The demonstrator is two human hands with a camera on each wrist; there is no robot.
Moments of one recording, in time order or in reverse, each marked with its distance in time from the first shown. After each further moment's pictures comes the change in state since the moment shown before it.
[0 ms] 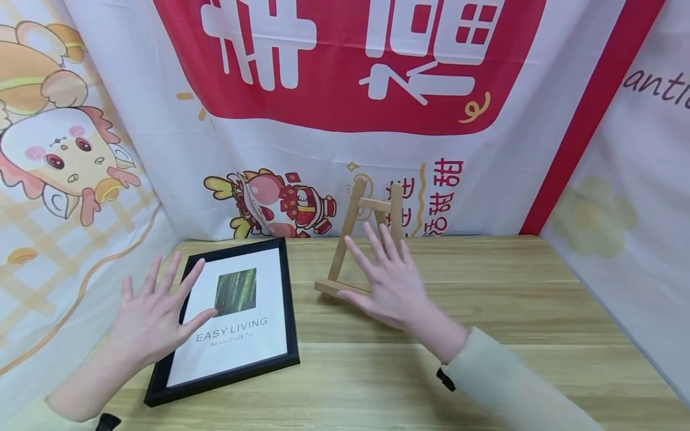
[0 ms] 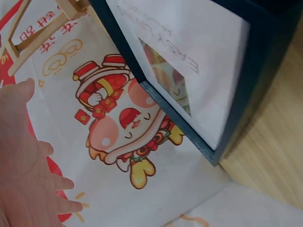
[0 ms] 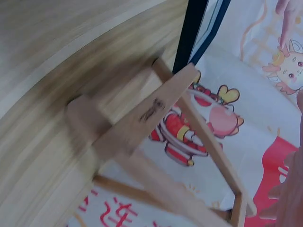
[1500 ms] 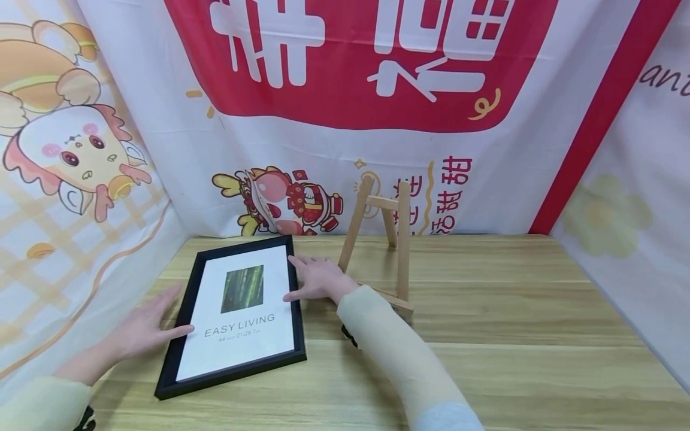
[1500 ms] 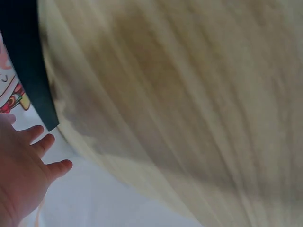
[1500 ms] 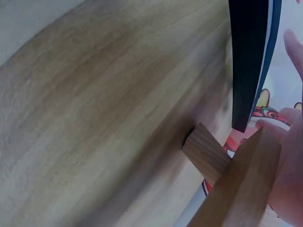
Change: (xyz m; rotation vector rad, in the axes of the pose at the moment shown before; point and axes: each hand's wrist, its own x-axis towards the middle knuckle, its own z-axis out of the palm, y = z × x) left_hand -0.022 -0.099 0.084 -0.344 -0.322 -0.088; right_hand 0.118 -0.074 0.125 0.342 -0.609 0.026
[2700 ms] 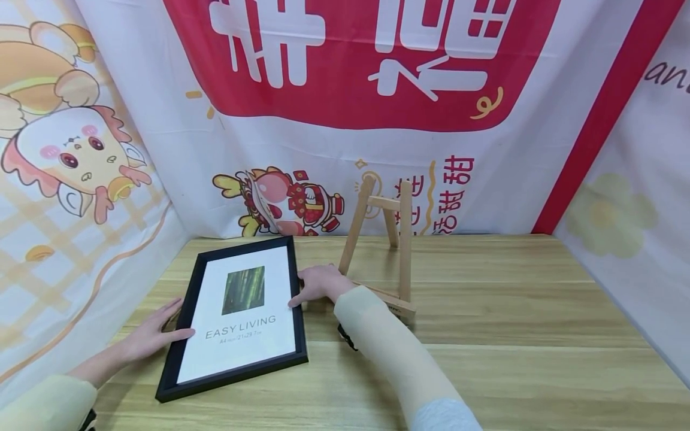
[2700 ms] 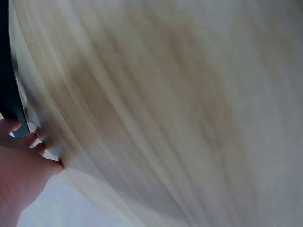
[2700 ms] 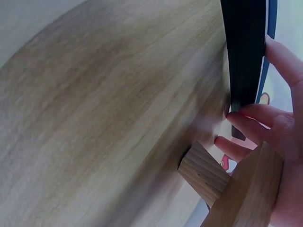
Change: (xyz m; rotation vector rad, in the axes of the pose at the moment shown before) left_hand 0.001 -0.005 0.018 -0.270 -0.106 -0.122; right_hand 0.010 0.001 0.005 0.049 -0.137 0.094
